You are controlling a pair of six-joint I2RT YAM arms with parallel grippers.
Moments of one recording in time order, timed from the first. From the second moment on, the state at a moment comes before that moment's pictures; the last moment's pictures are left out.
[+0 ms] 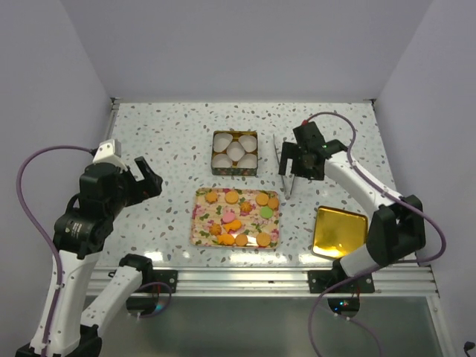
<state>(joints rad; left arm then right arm) -0.21 0.68 1.12 -0.99 -0.13 -0.49 0.38 1.50 1.21 -0.75 0.16 0.51</state>
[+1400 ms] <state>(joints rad) -0.23 0.85 1.12 -0.96 -0.14 -0.46 0.32 2.02 1.45 -0.72 0.15 0.49</state>
